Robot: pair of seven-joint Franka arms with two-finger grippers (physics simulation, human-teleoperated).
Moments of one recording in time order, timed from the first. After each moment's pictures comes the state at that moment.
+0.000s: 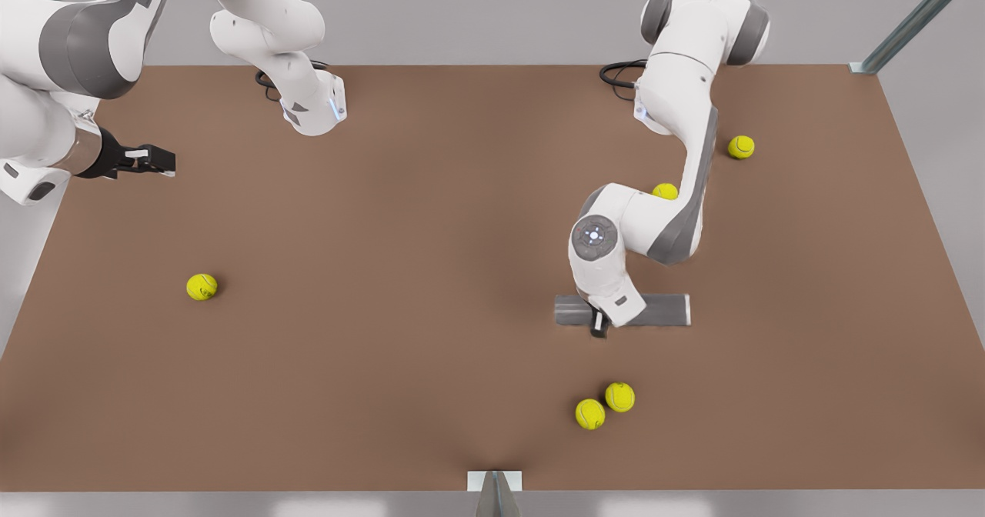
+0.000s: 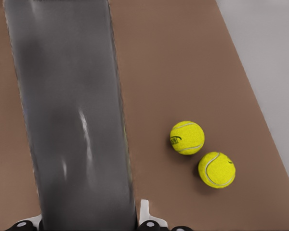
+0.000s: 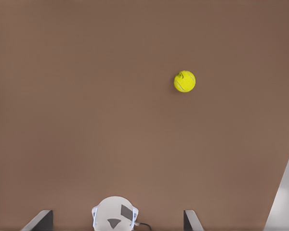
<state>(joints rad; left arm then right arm) -0.68 0.64 0.22 -1.33 0.24 1.87 -1.87 0.15 0.19 -0.20 -1.17 -0.06 1.06 -0.15</state>
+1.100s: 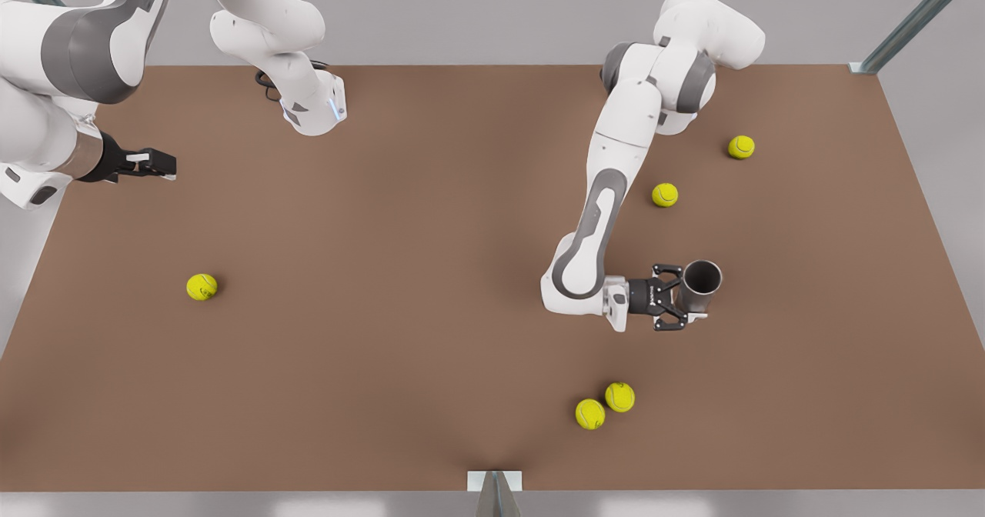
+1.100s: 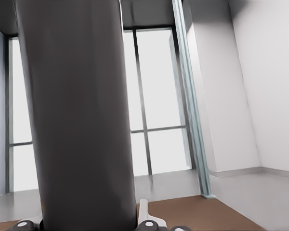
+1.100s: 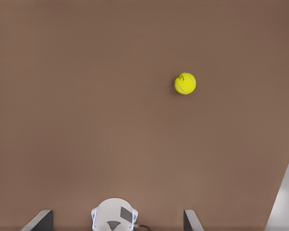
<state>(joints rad) -0.75 0.99 0.29 -1.38 1.16 1.27 -2.20 0.15 0.20 -0.20 -1.17 -0.06 1.06 -0.16</state>
